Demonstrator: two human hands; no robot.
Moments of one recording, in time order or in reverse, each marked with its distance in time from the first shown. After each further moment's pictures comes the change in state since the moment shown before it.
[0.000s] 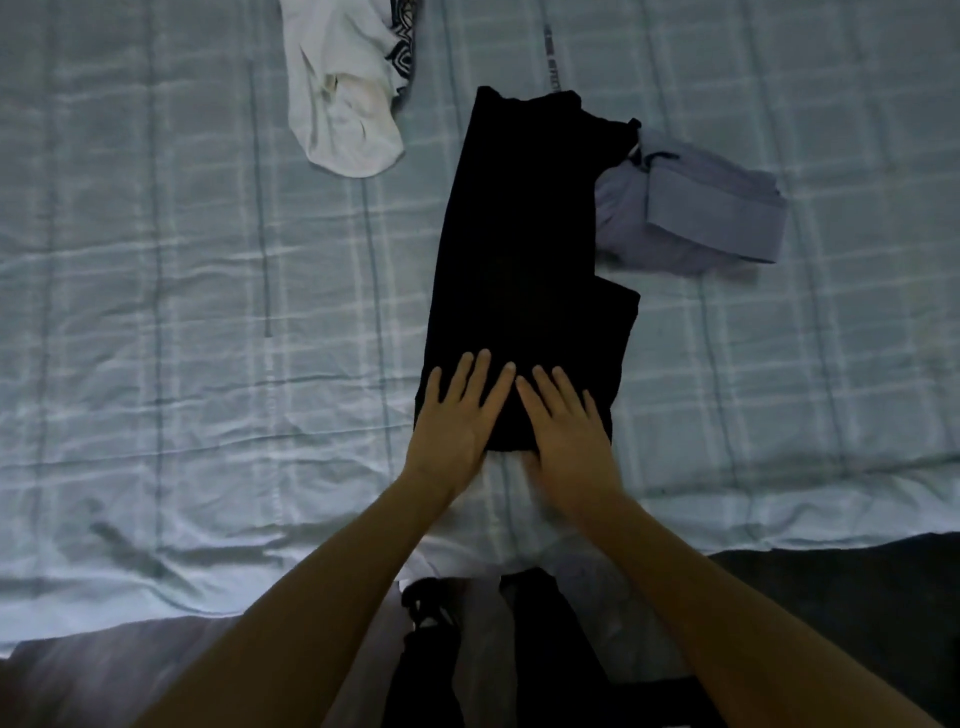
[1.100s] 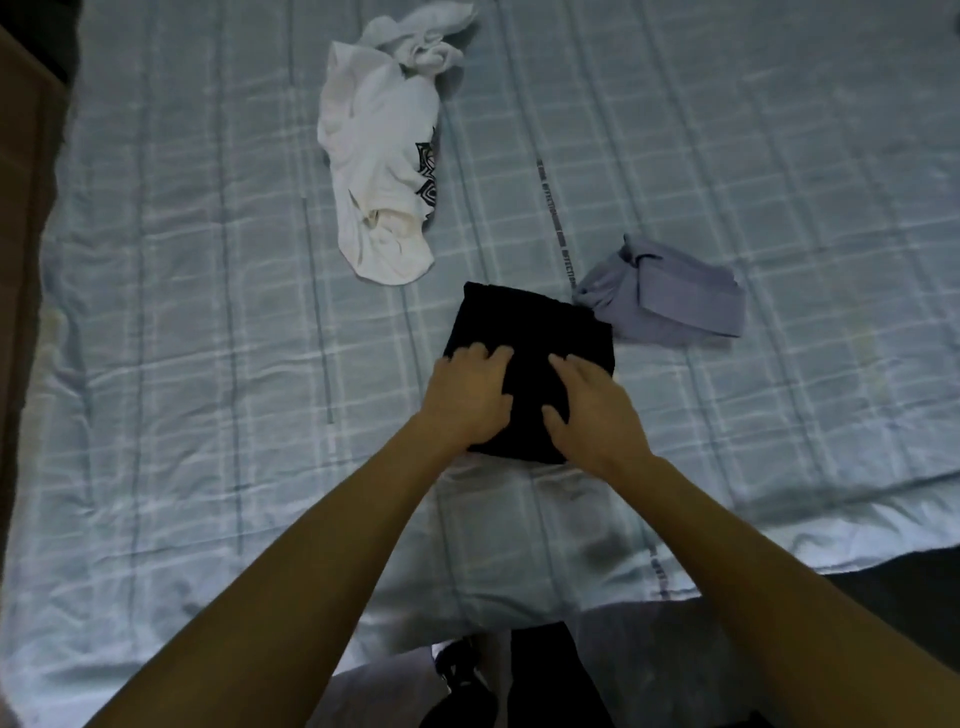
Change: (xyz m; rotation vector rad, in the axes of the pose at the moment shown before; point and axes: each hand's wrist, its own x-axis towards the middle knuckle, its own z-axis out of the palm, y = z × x) left_hand 0.071 -0.052 -0.150 -0.187 -0.201 -0.067; right_hand 0.071 -0.029 -0.106 0.283 0.075 0.162
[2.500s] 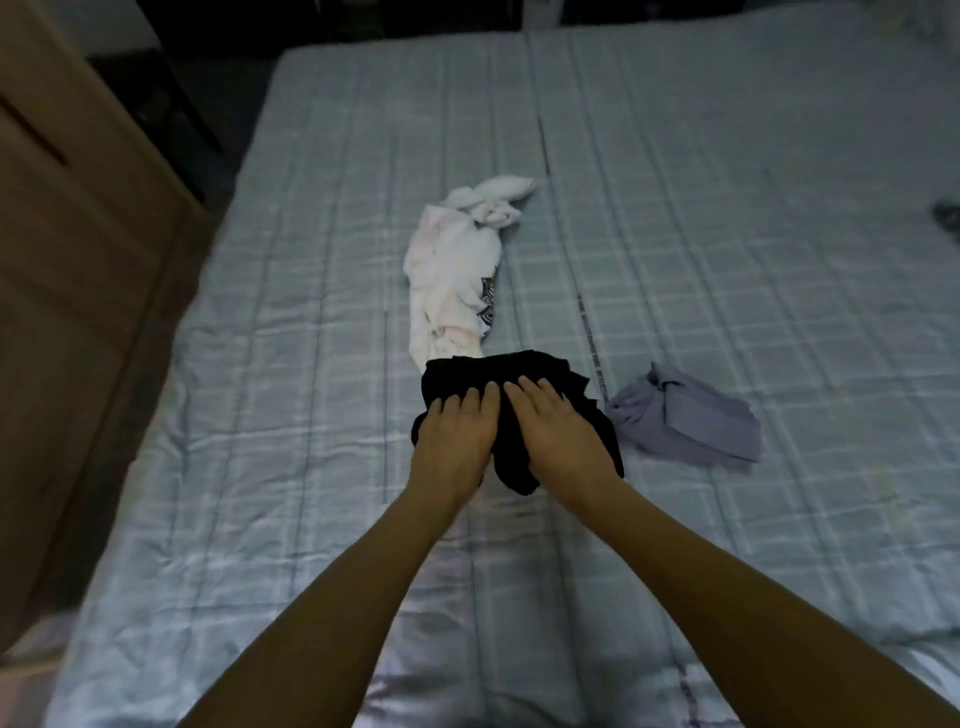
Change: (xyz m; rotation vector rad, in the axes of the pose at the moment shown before) left_hand -0.042 -0.033 -0.077 0.234 0.481 -0.024; right_hand 0.048 -0.119 -0.056 -0.319 0.025 -0.403
